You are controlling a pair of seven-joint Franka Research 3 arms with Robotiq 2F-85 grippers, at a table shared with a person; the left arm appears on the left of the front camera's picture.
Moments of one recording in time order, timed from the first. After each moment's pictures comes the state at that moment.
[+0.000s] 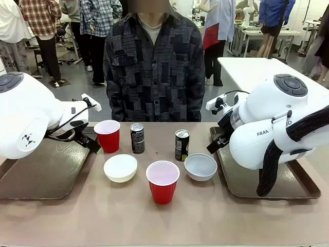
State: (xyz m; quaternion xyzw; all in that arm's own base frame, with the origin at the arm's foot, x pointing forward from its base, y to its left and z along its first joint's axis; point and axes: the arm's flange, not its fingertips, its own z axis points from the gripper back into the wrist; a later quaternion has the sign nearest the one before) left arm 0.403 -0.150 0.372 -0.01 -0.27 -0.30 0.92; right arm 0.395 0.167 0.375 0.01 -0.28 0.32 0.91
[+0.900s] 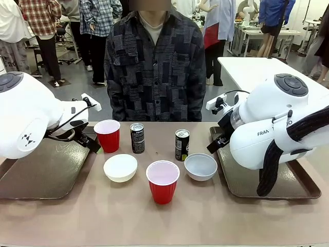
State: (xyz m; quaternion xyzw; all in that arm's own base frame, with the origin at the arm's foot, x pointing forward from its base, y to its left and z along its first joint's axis) left arm 0.403 -0.150 0.372 -0.01 -0.27 -0.30 0.92; right arm 0.395 0.167 0.375 0.01 -0.28 0.32 0.91
